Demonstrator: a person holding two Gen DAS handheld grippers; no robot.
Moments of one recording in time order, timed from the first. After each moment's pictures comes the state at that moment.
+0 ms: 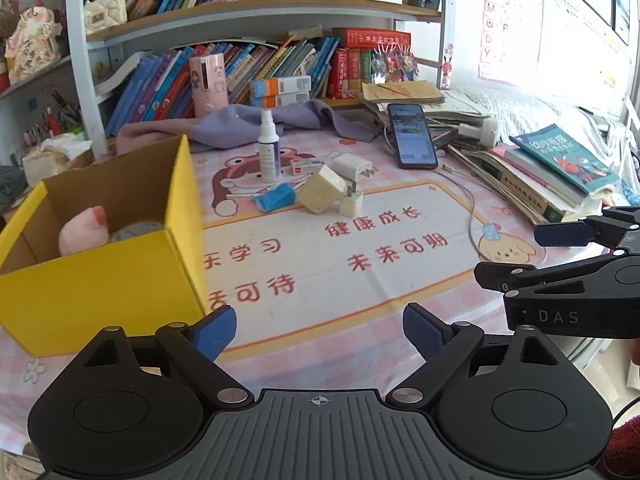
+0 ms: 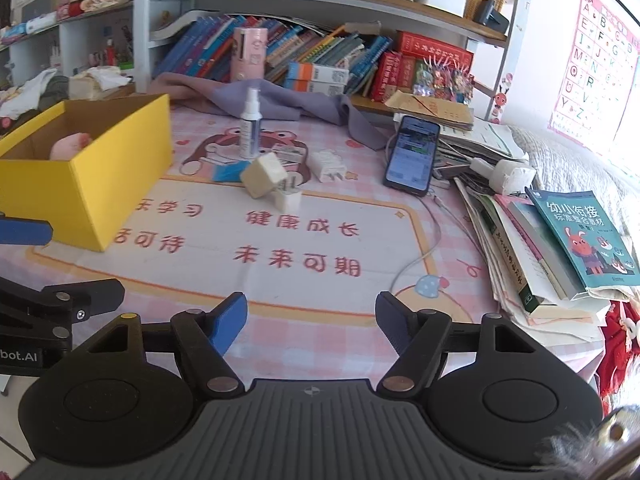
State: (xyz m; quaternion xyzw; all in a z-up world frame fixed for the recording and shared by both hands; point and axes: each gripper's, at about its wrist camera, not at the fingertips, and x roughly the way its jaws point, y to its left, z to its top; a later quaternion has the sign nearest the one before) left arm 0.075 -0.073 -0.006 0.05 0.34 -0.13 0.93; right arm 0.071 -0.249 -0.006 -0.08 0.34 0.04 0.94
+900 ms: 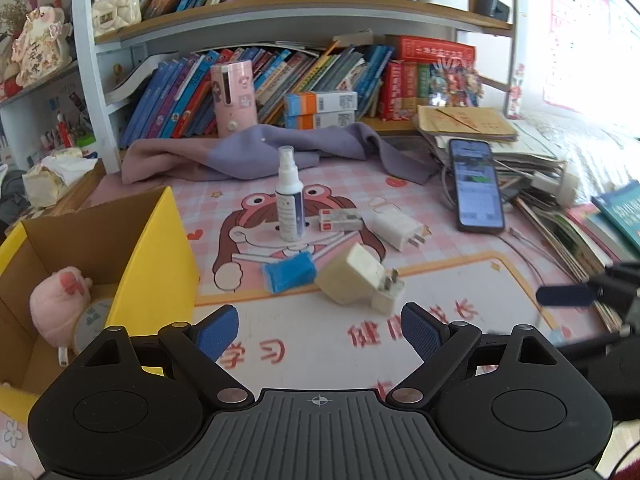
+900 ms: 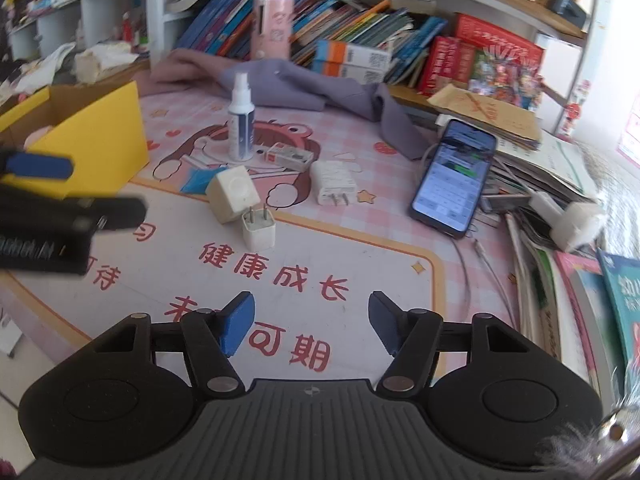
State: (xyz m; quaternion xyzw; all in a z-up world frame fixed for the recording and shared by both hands) left arm 0.204 -0.122 -0.001 0.03 0.34 -0.04 0.94; right arm 0.213 -0.290 -0.026 -0.11 0.37 0.15 0.91
